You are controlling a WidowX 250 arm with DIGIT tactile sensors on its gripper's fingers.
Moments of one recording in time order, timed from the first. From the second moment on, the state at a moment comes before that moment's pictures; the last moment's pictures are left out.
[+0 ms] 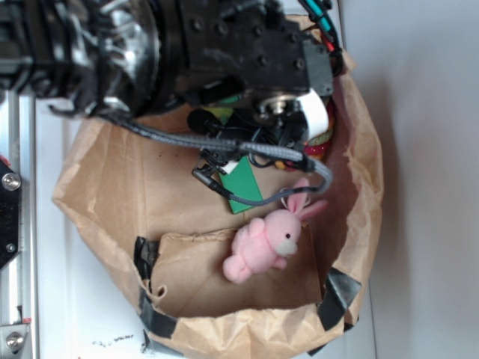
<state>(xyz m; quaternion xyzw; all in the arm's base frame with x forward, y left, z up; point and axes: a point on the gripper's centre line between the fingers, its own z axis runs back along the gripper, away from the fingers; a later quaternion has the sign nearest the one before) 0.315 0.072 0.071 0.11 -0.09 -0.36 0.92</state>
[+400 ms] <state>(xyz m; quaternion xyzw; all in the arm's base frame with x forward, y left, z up) 0.315 0.072 0.064 0.11 -0.09 -0.36 0.92</state>
